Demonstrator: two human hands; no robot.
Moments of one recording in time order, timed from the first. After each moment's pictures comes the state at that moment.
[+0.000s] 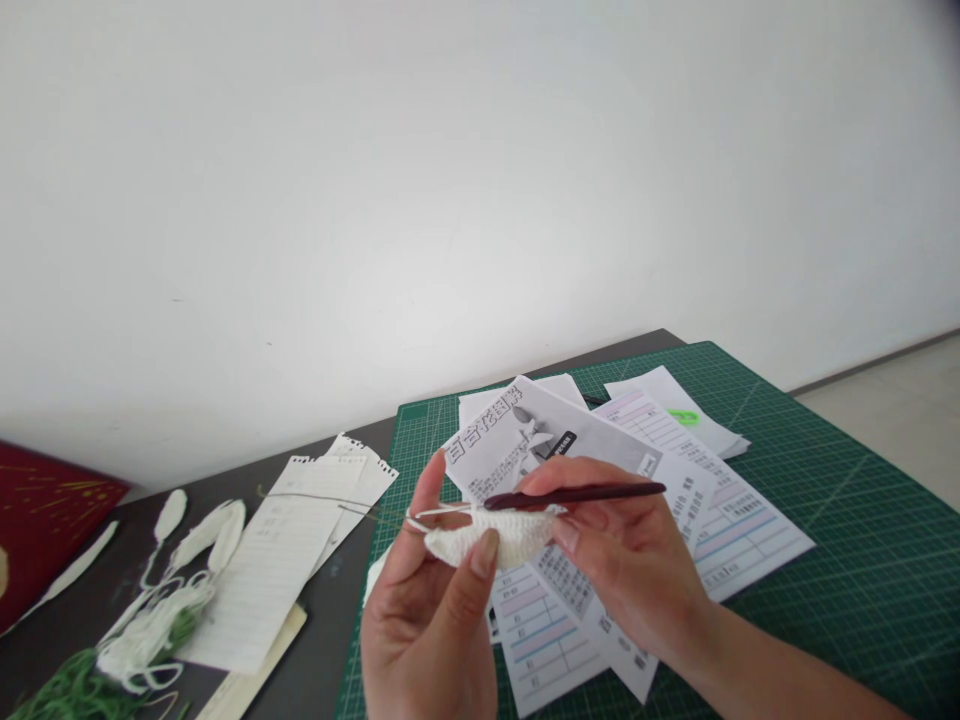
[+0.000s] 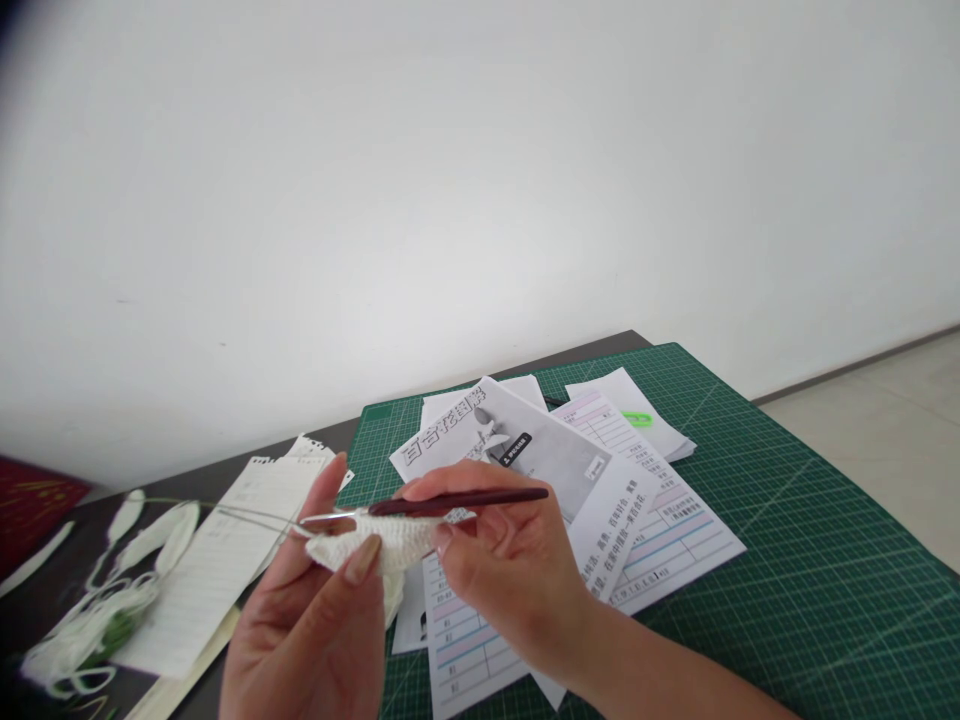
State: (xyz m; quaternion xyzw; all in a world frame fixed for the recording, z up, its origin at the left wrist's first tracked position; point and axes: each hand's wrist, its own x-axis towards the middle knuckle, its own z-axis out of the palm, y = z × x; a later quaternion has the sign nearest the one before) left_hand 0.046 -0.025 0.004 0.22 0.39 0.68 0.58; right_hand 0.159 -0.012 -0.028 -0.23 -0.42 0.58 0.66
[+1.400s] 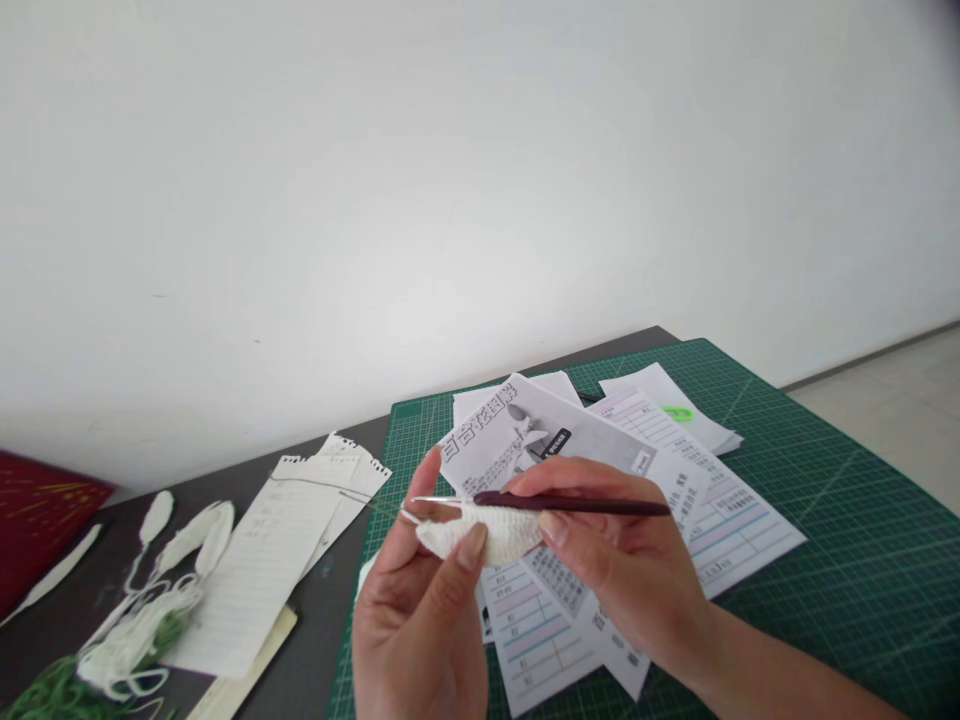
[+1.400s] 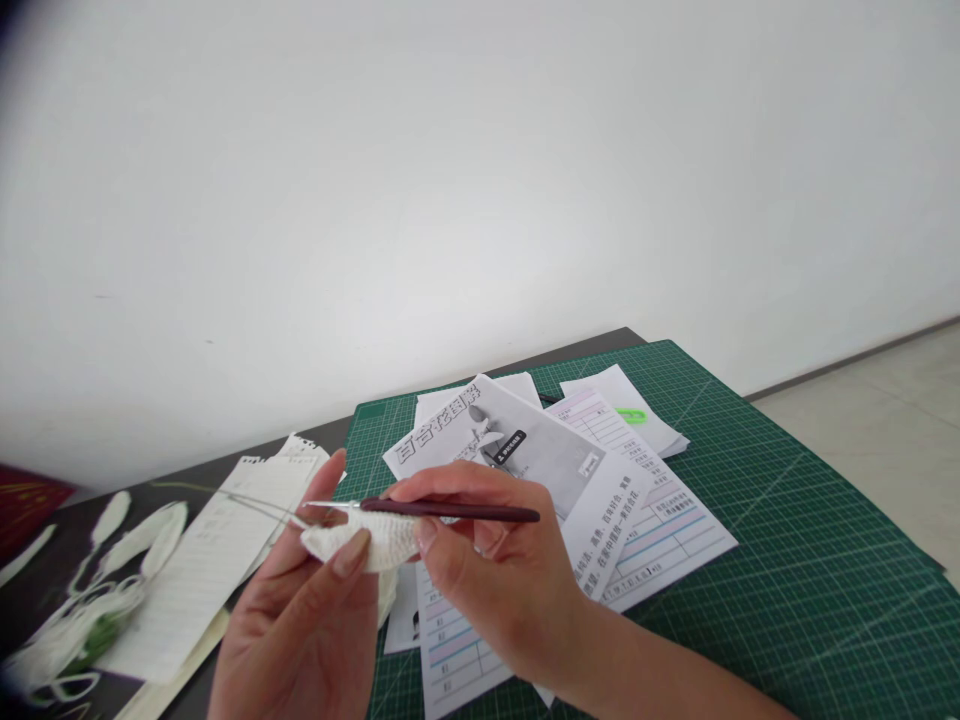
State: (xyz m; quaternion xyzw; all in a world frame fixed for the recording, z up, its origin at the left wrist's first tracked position) left_hand 0.043 -0.022 0.004 0.22 0.41 0.66 0.59; right_hand 0.159 -0.015 -0.020 -0.28 -0.46 0.52 0.66
